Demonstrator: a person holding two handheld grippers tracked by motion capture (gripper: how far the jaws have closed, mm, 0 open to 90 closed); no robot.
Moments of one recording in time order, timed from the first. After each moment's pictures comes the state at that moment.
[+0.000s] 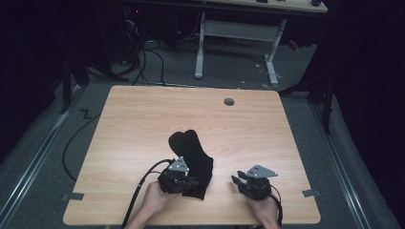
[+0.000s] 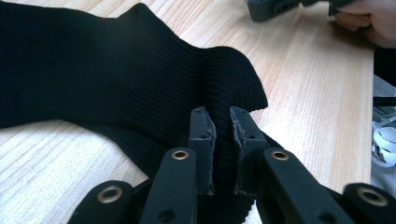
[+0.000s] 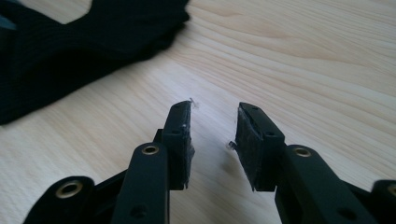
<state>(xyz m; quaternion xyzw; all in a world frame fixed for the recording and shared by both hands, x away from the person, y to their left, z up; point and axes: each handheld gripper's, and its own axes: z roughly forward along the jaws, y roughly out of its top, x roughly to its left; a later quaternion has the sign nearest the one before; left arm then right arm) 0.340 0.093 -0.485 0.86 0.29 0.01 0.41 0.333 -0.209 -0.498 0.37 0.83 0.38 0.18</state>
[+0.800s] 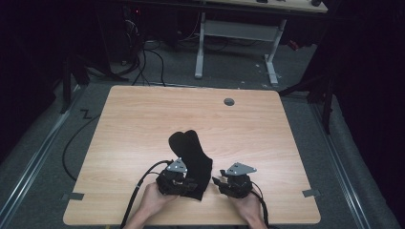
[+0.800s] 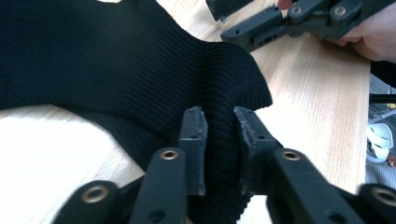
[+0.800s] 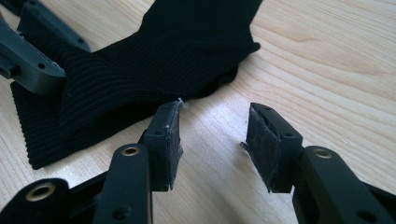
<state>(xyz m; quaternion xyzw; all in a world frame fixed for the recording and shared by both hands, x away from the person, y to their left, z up) 0.337 0.098 -0.487 0.86 0.30 0.00 0.41 0.340 -0.157 -0.500 0.34 0.85 0.39 0.15</state>
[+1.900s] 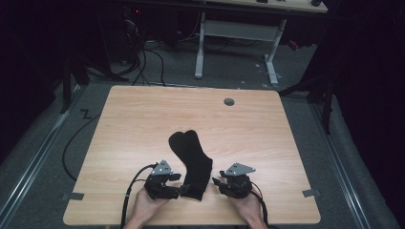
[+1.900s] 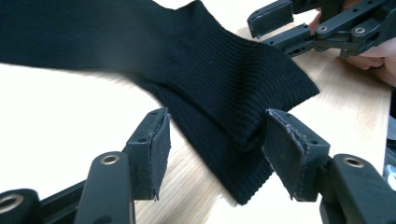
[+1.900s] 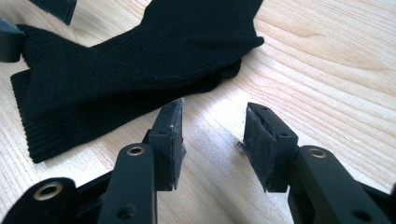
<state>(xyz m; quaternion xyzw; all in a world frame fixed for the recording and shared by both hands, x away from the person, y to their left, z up) 0.319 0.131 -0.493 0.82 0.36 0.05 0.44 0.339 -0.156 -0.500 0.34 0.85 0.38 0.14</state>
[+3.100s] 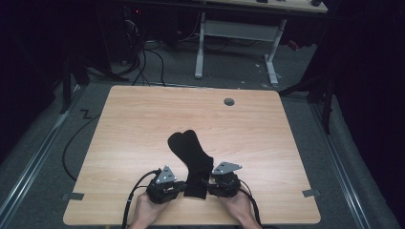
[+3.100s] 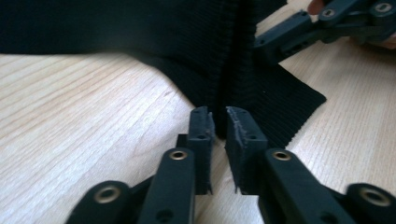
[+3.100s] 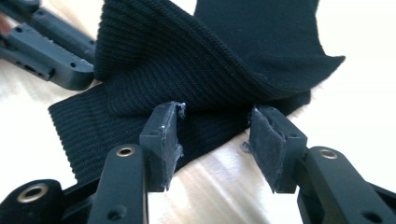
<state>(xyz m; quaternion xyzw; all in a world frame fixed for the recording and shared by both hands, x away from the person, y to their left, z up) 0.310 0.119 -0.506 0.84 0.34 0.09 0.42 0.345 -0.125 -0.502 0.31 0.87 0.37 0.12</state>
